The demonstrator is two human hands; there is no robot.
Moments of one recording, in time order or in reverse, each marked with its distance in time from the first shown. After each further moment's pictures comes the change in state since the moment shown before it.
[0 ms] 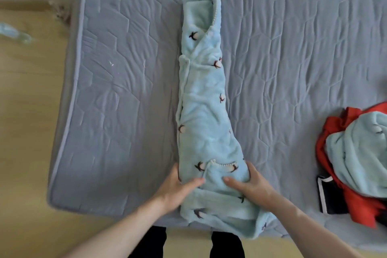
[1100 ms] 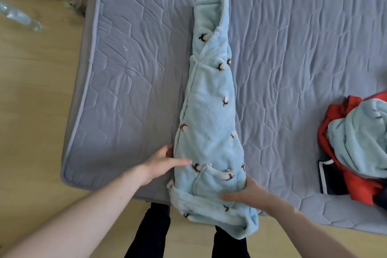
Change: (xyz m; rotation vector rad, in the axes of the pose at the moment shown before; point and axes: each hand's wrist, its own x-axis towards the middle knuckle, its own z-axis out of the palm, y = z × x) left_hand -0.005 -0.022 -0.067 0.104 -0.071 -0.131; right_hand -0.043 0.031 0.044 -0.013 -0.272 0.116
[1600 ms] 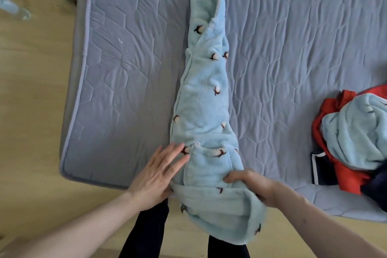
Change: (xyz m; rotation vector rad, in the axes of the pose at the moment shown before) left_hand -0.034 -0.054 0.011 1.102 0.236 0.998; right_hand -0.037 -0.045 -0.009 0.332 -0.249 0.205
